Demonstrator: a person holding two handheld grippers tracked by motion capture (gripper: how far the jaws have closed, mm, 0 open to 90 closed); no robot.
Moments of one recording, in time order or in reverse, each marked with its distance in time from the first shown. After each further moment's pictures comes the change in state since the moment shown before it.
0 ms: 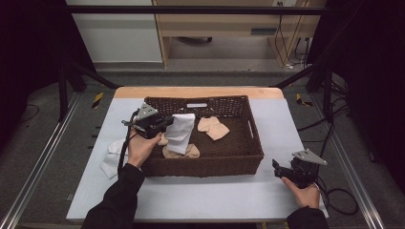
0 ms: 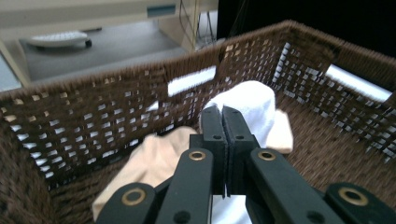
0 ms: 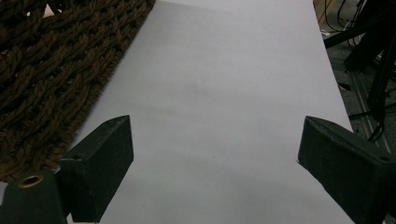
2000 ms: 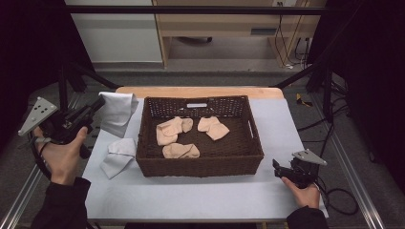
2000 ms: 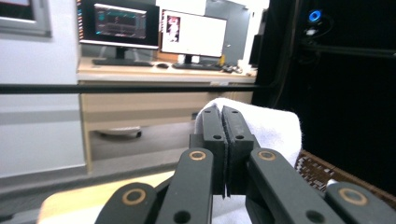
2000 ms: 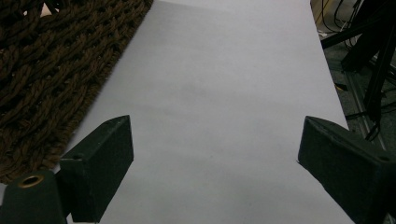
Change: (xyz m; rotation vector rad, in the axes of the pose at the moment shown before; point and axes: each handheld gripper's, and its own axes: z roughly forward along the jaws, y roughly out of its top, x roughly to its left) left arm 0.043 0.034 -0.186 -0.401 0.166 -0.049; right arm 0.000 0.000 0.000 0.001 -0.008 -0.005
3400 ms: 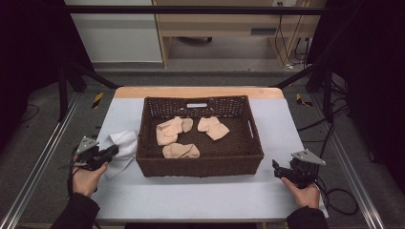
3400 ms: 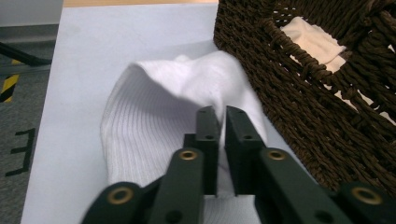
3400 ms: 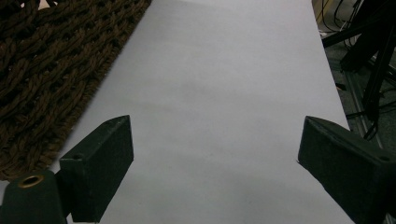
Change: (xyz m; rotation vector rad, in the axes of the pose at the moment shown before) left arm 0.046 -0.165 0.015 0.530 0.120 -0.049; right arm 0.001 -0.001 0.001 0.010 -0.004 -0.009
